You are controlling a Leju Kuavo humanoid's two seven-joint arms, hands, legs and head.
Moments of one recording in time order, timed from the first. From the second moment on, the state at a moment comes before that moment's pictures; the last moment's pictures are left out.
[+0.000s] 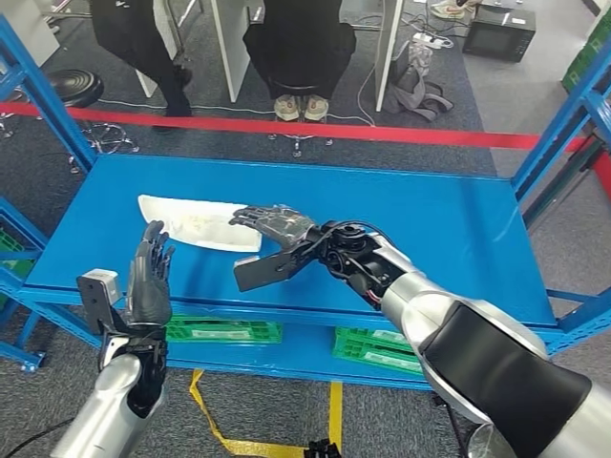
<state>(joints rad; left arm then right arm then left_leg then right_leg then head) -0.39 -0.02 -0.50 -1.08 0.43 0.24 -0.46 -0.95 0.08 0.86 -0.40 0.79 0.05 -0.50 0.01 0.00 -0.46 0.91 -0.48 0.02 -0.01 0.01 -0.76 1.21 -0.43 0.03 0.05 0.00</state>
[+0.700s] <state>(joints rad) -0.40 -0.02 -0.50 -1.08 0.43 0.22 -0.47 -0.95 0.08 0.86 -0.40 0.79 0.05 -0.50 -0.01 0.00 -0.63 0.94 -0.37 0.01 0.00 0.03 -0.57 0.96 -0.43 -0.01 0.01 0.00</state>
